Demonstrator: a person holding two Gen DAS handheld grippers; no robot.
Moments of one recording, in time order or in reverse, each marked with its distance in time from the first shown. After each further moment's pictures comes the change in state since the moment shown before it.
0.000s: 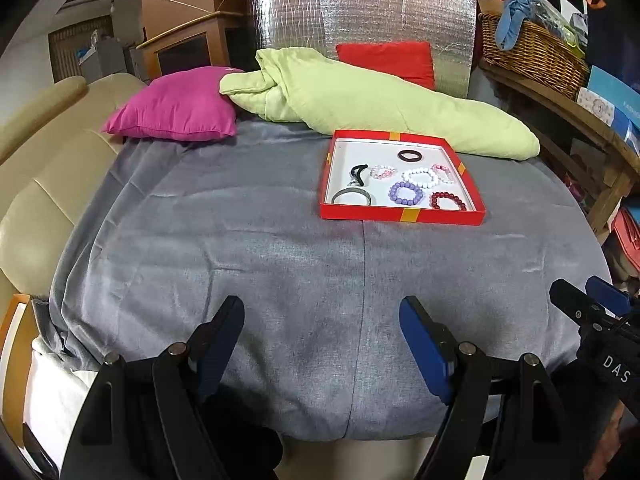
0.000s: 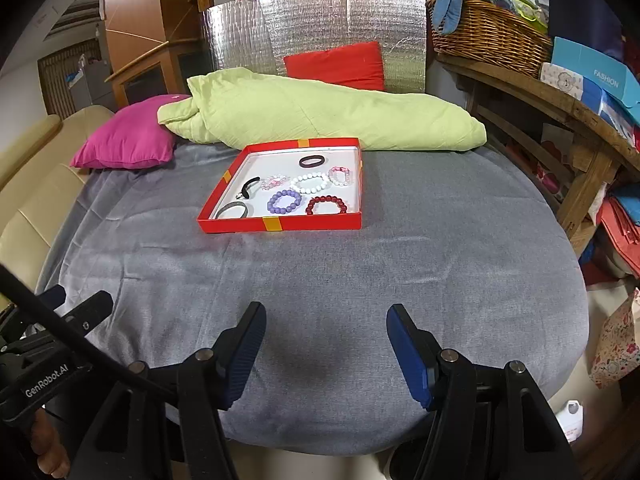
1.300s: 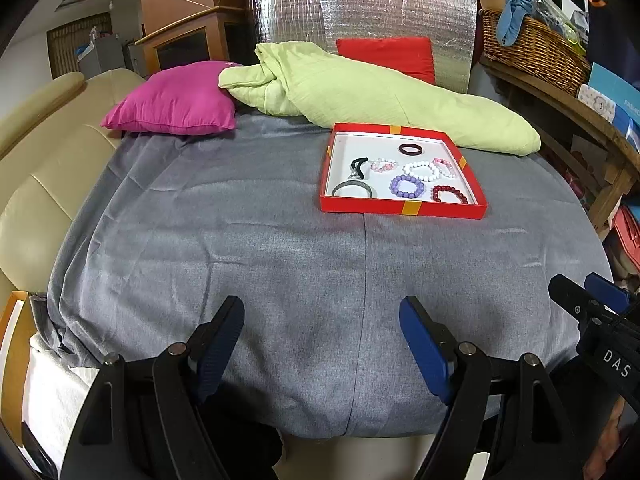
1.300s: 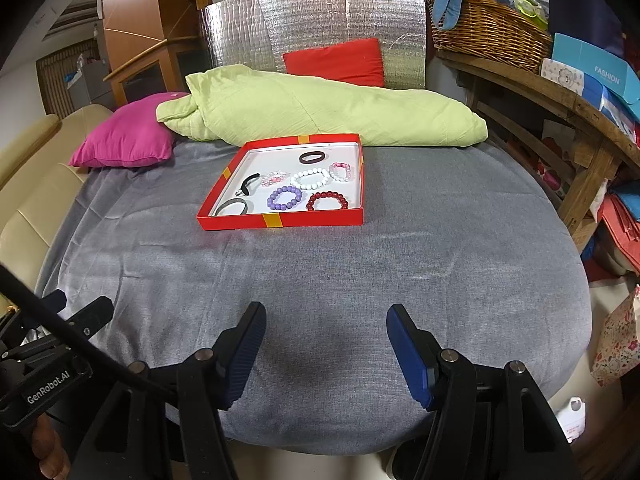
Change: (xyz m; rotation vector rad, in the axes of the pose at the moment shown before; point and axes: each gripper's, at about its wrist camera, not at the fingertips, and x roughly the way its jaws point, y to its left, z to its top) left arm 0.005 -0.001 -0.004 -0.001 0.016 -0.001; right arm 0.005 0.000 -0.002 0.004 0.012 0.001
